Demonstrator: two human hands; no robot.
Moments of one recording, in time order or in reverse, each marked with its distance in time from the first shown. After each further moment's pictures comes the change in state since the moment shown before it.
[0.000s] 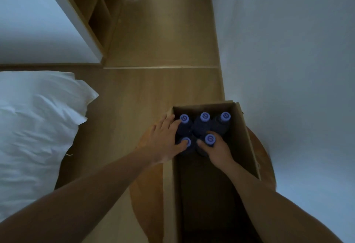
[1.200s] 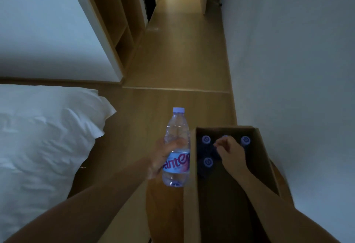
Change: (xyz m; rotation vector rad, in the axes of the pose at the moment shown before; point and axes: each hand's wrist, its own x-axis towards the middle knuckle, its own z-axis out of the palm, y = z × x) left_hand -0.054 -0.048 -0.050 -1.527 -0.073 -0.014; right_hand -0.011 -0.084 0.001 -0.049 0.148 -0.136
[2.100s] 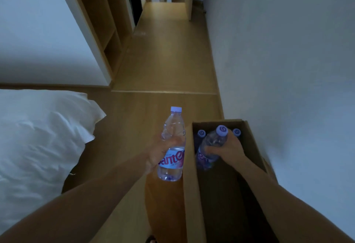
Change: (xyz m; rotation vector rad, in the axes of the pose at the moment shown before) left_hand -0.031 0.008 -0.008 0.184 0.058 -0.008; right_hand -0.033 -0.027 -0.008 -0.084 0.016 0.014
